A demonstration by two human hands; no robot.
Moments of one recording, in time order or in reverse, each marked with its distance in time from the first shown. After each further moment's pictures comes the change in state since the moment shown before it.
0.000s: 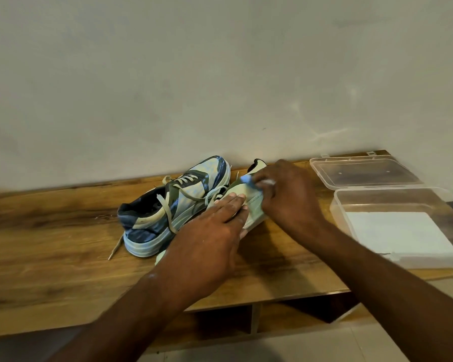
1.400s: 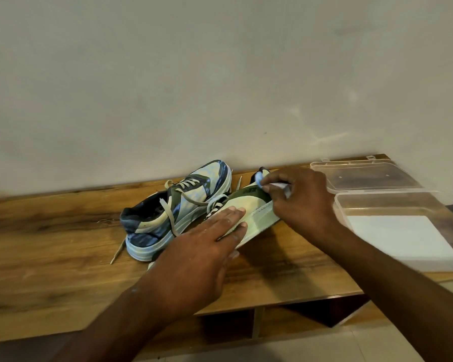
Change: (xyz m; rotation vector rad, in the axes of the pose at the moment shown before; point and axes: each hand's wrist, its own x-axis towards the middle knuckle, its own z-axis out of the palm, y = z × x) left_hand -0.026 -0.016 -0.004 -0.050 -0.053 0.104; right_hand -0.002 0.009 -0.010 0.096 0.049 0.089
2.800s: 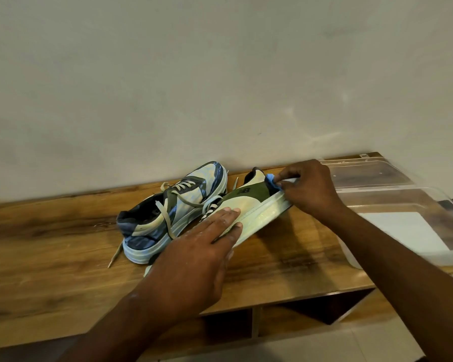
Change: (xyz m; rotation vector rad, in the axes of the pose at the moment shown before) left_hand 0.000 0.004 0.000 -0.042 -0.001 -0.025; right_hand 0.029 0.030 -0.014 0.007 -0.094 0.218
